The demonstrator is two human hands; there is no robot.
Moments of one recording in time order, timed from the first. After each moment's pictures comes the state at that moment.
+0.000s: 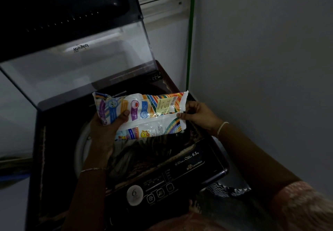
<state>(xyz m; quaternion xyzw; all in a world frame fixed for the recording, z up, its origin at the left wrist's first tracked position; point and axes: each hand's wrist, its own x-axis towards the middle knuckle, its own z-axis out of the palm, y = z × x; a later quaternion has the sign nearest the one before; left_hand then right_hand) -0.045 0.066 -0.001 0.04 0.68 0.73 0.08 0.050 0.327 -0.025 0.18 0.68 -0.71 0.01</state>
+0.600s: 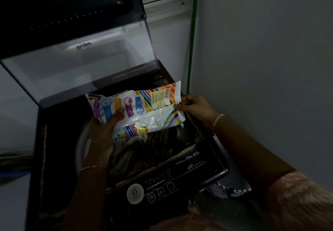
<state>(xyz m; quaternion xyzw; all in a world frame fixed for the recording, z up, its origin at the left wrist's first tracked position) -0.049 0.057 -0.011 0.00 0.64 0.77 0.09 0.022 0.324 -0.023 0.20 0.66 -0.73 -0.02</state>
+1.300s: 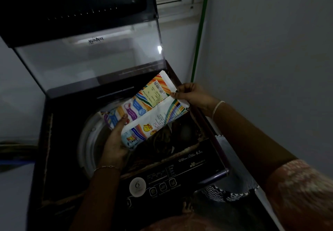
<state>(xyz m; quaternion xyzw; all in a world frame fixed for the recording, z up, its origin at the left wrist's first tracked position) -0.030 0.061 -0.042 -0.16 0.42 0.84 0.30 -0.003 0.316 0.026 0.18 0.73 -0.66 0.05</state>
